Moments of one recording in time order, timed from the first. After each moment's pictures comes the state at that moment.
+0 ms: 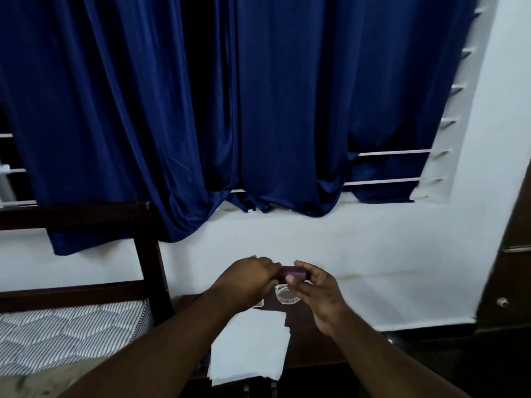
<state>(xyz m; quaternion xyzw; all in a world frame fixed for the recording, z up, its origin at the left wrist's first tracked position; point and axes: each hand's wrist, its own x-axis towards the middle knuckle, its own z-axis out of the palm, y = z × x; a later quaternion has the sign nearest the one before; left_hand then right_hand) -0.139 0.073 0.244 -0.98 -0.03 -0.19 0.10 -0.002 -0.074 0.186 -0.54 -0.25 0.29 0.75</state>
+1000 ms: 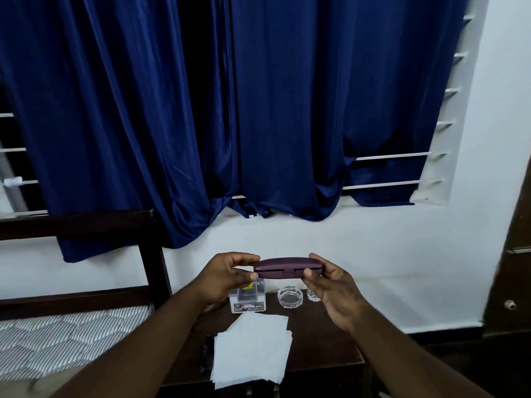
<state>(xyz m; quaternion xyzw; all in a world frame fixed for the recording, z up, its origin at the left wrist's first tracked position) -0.179 0.079 0.261 -0.75 -0.17 -0.21 -0.61 0.012 -0.109 0.212 -0.44 -0.26 0.34 0.79</state>
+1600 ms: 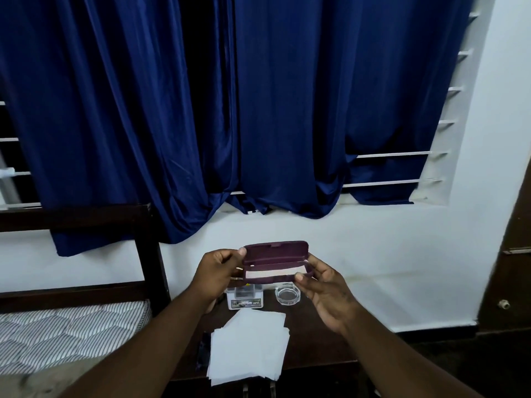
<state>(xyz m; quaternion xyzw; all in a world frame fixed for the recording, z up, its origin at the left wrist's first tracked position) -0.174 0.076 0.252 -0.67 -0.22 -0.32 -0.63 -0.005 -0.102 0.212 -0.45 -0.32 0.35 0.76</state>
